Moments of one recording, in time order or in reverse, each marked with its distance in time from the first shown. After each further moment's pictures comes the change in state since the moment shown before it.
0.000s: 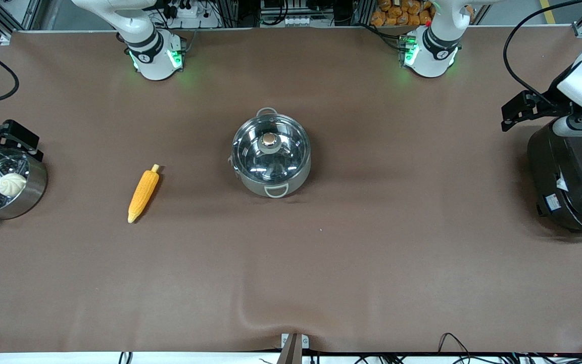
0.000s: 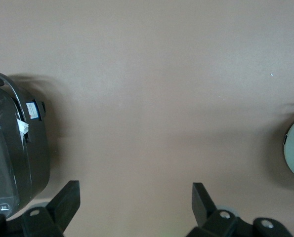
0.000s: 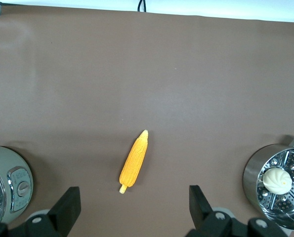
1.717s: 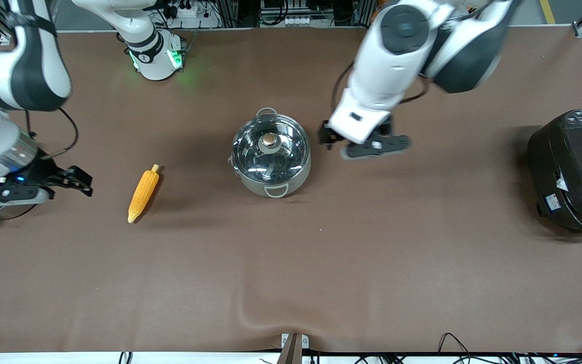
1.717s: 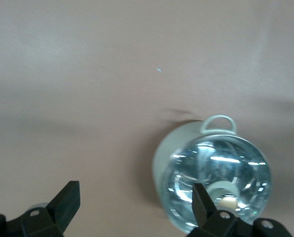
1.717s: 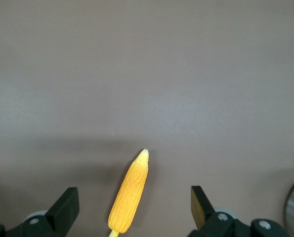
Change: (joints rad) left arm -0.471 0.360 -0.137 0.159 -0.002 0.225 -0.855; right arm 0.000 0.014 0.003 -0.494 0.000 0.561 0.012
